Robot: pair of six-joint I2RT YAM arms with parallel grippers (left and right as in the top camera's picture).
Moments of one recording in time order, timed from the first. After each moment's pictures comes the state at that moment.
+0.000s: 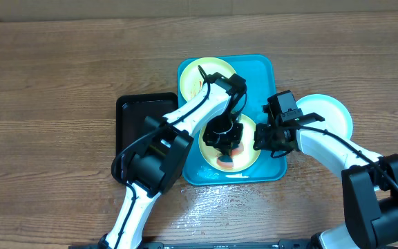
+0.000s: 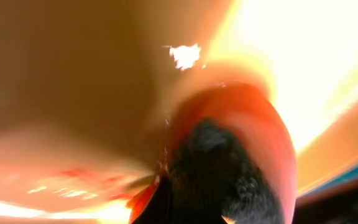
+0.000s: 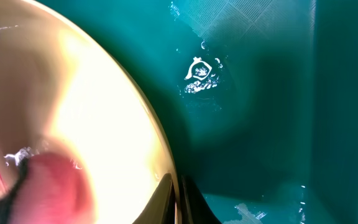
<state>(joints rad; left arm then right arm) -0.63 2.31 1.79 -1.29 0.35 -0.37 0.30 1.71 0.89 -0.51 -0.19 0.38</state>
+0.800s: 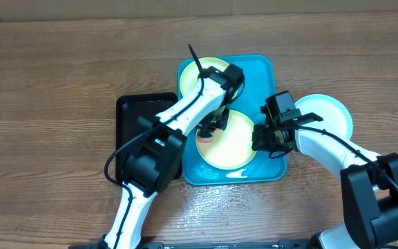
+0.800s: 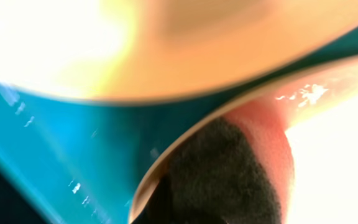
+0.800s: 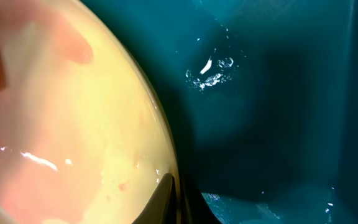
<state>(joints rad) -0.59 2.29 1.82 -1.16 -0.07 -0.38 0.30 1.71 0.90 -0.51 -0.22 0.39</state>
